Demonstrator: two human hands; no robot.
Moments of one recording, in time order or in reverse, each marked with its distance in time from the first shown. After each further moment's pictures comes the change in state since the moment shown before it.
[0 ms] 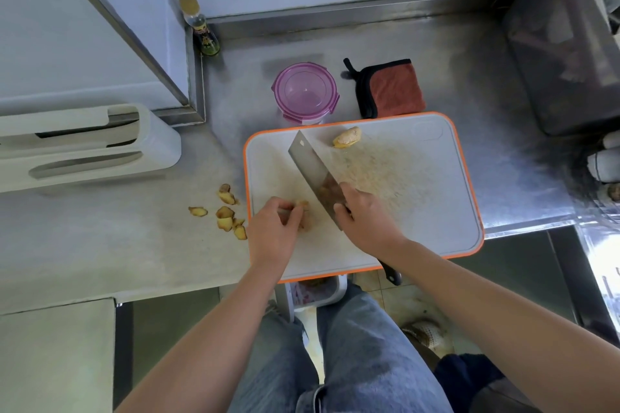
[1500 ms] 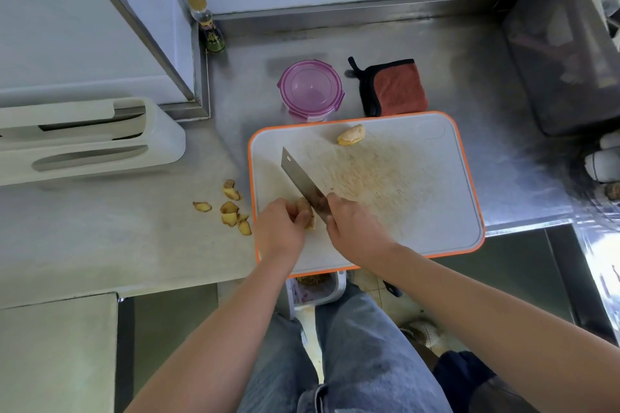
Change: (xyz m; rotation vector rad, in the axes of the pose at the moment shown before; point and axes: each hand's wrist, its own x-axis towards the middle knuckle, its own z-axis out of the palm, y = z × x) left_hand 0.003 0.001 0.004 0.166 -0.023 -0.083; right_hand -0.008 -0.027 0.015 -0.275 -0.101 0.017
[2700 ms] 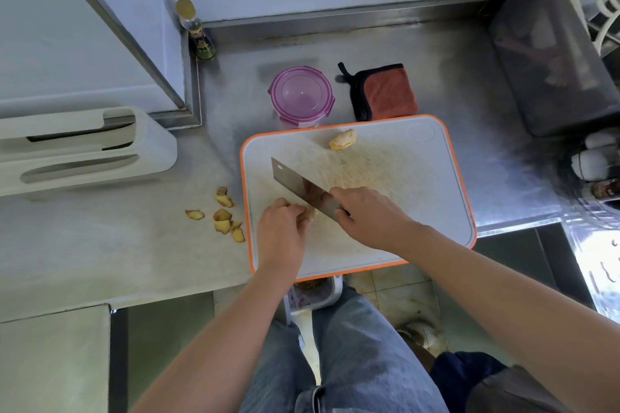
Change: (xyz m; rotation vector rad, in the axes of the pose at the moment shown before) left_hand -0.007 0.008 0.001 0.118 0.034 0.347; right_hand 0.003 0.024 -0.040 -0.059 -0.061 -0.128
